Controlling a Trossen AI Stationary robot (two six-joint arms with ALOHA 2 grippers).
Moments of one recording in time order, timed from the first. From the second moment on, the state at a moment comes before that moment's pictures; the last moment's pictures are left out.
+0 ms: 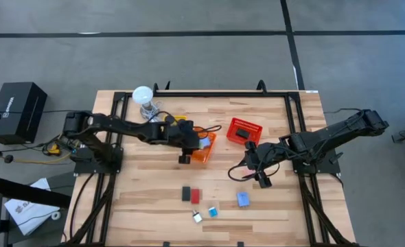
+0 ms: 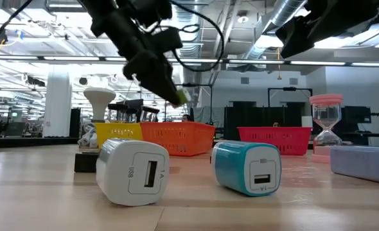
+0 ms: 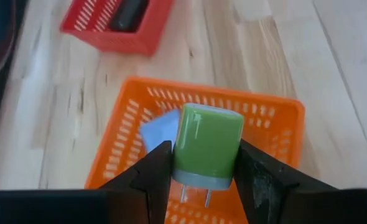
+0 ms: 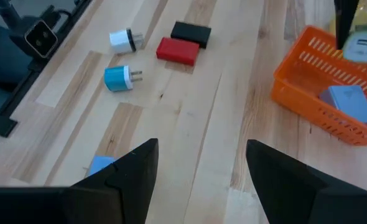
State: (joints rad) left arm 0.07 1.60 0.96 -0.18 -0.11 0.28; right arm 0.29 1.13 0.78 -0.41 0.00 -0.01
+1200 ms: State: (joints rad) left arm 0.08 1.62 0.95 -0.18 -0.06 0.29; right arm 0.29 1.13 0.78 -0.38 0.00 -0.01
